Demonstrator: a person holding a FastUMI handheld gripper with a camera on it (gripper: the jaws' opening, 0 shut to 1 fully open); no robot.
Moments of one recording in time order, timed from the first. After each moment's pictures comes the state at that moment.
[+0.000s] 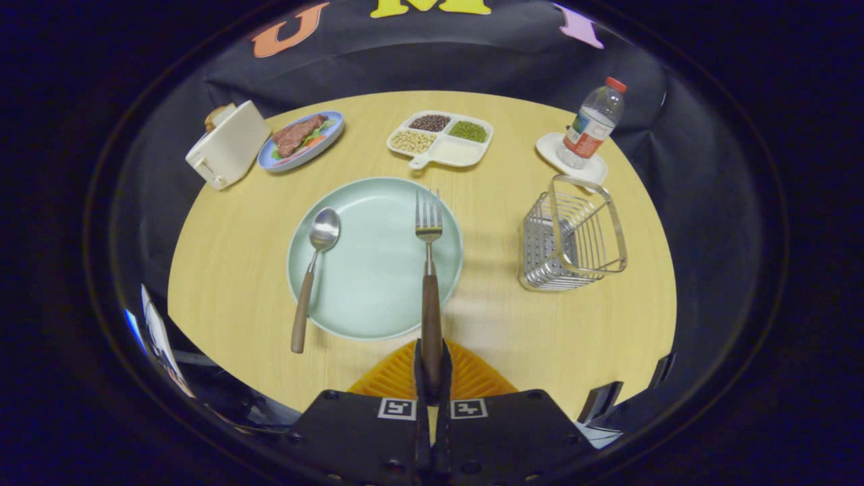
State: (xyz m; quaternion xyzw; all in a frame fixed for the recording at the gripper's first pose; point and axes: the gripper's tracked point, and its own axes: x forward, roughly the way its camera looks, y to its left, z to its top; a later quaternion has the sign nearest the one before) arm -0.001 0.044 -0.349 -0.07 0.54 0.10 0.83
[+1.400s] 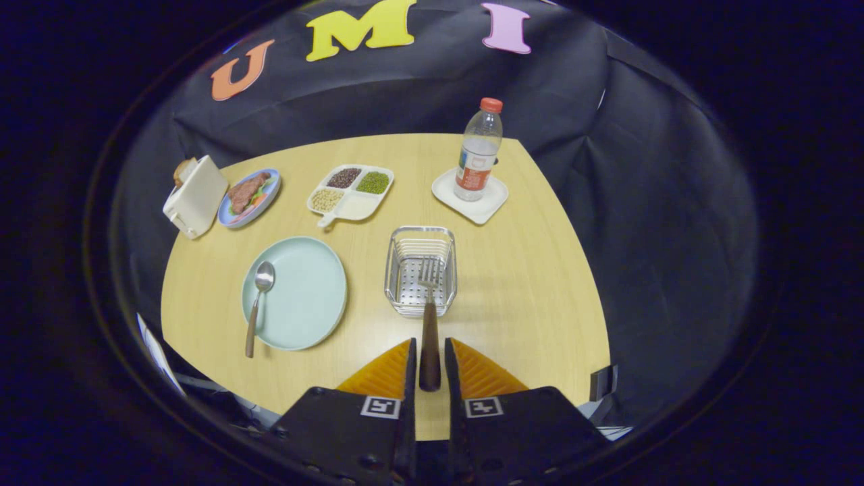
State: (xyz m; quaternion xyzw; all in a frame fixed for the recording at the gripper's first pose) arm 0.035 -0.077 -0.281 -0.05 0.47 0.04 0.88
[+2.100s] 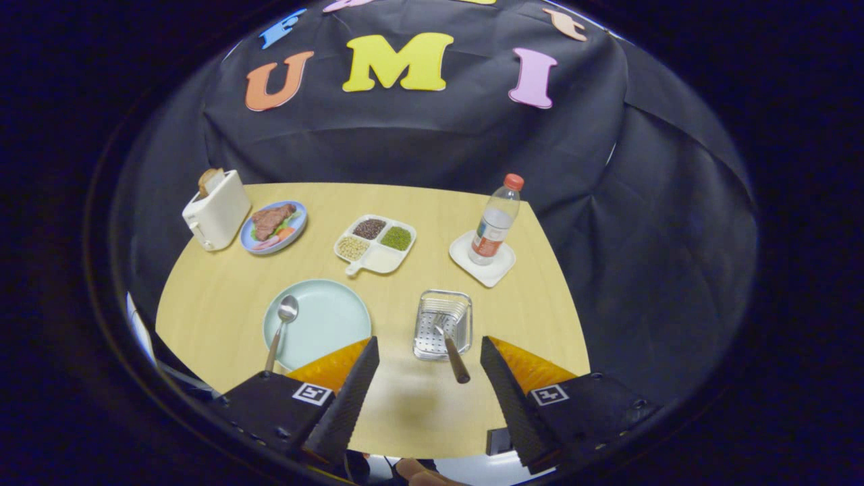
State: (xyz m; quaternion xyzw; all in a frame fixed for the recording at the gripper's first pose) arm 0.043 -0.029 -0.221 -0.09 0.37 0.07 0.92
